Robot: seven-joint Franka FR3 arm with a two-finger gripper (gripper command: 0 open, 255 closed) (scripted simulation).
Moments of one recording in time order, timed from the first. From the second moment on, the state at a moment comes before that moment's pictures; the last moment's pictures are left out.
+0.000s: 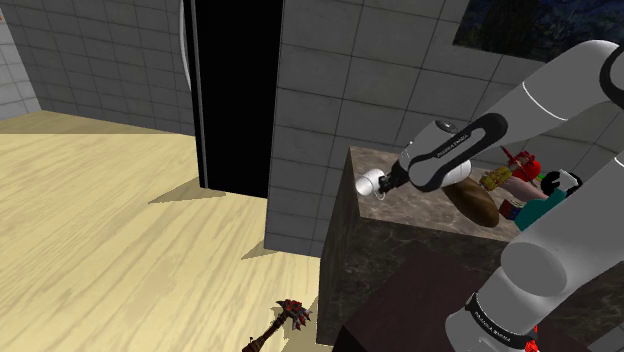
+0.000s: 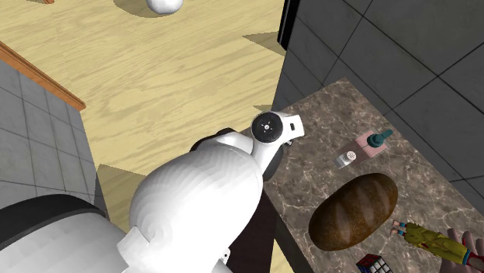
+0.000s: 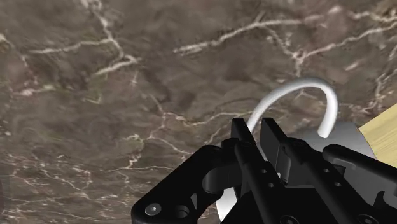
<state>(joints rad) -0.28 -0.14 -0.13 -2.79 -0.17 3.07 0.11</state>
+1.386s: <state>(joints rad) -0.26 -0.42 -0.14 -2.70 -0.14 2.70 0.08</state>
